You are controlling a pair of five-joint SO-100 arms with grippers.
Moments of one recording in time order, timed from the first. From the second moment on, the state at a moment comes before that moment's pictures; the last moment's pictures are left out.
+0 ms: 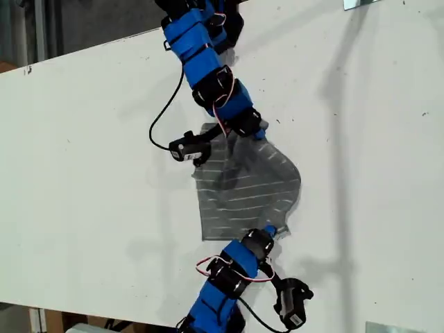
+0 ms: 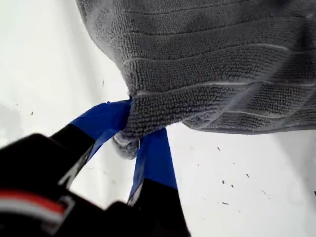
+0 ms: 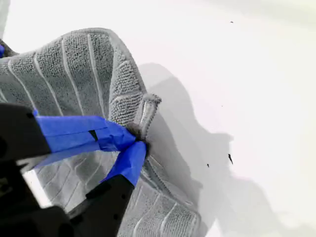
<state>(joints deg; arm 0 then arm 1) 24.3 85.8 79.3 71.8 -87.9 -22.3 89.0 81.3 75.1 69.6</state>
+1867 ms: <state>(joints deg) -25.6 119.9 118.3 63.7 -71.5 17.5 90.6 93.5 67.1 53.0</state>
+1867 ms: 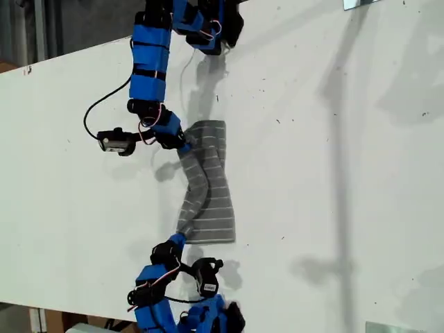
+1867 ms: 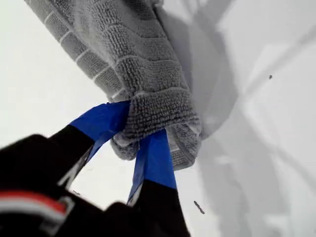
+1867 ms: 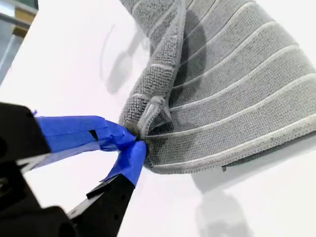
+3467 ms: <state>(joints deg) -19.4 109.4 100.1 80.0 -65.7 10.2 93.3 87.7 85.5 48.3</state>
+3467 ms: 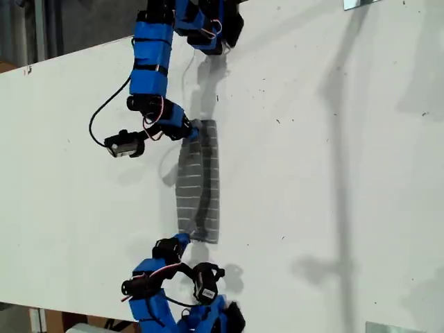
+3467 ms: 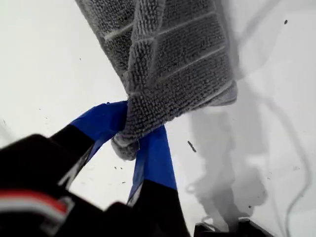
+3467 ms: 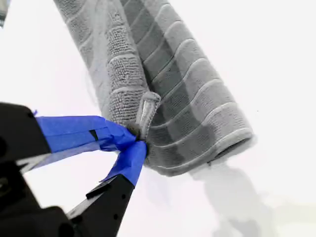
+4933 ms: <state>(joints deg) -14.7 91.0 101.0 78.7 -67.9 8.3 73.3 90.9 77.8 50.8</state>
